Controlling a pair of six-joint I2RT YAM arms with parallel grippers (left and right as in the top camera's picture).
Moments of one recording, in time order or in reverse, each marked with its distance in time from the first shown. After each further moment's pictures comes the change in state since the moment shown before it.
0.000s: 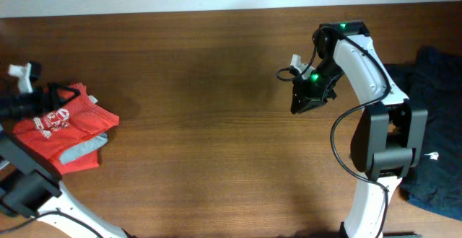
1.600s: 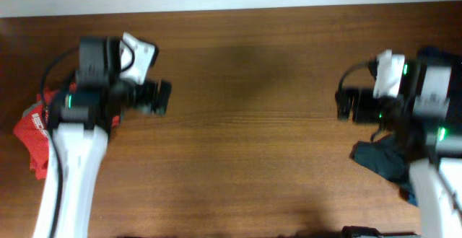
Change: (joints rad) left arm -0.796 -0.861 -0.513 0.360 -0.718 -0.415; right arm -0.191 -1.025 -0.642 0.601 0.235 0.248
